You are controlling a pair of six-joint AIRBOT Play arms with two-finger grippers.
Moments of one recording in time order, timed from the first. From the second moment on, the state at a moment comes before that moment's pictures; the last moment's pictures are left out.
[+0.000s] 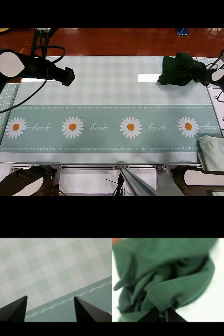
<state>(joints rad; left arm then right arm) -0.32 -1.13 1.28 1.53 -1.07 -1.46 -0.26 -1.49 1.17 -1.31 0.42 1.76</state>
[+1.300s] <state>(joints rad) -0.32 -0.89 1.73 1.31 -1.51 -1.54 0.26 -0.86 1.46 -1.10 1.19 1.46</state>
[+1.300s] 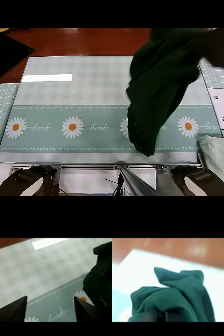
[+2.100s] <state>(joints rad) -0.32 -0.89 0.92 1.22 -1.34 -1.54 0.56 -1.37 1.43 -1.31 1.12 1.45</state>
